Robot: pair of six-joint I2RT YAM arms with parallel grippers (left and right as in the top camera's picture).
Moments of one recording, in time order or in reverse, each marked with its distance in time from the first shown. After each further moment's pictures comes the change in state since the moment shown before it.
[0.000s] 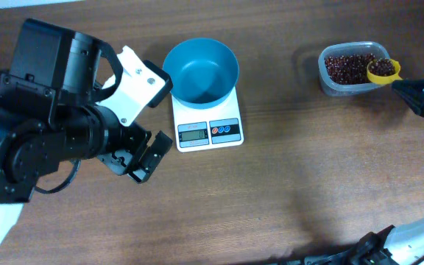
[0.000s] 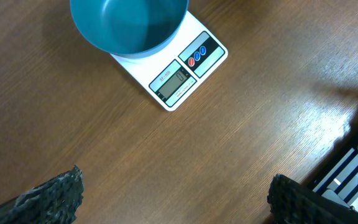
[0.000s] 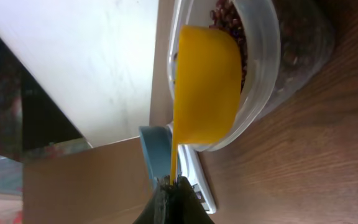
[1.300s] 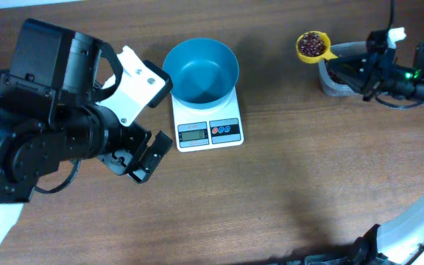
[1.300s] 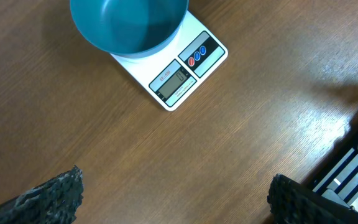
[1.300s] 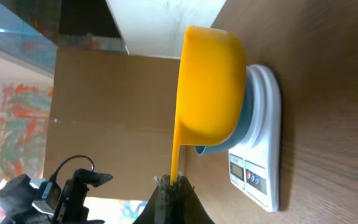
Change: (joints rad) left arm 0.000 0.000 0.000 0.000 0.000 0.000; right arm 0.398 0.000 0.000 0.035 -0.262 -0.147
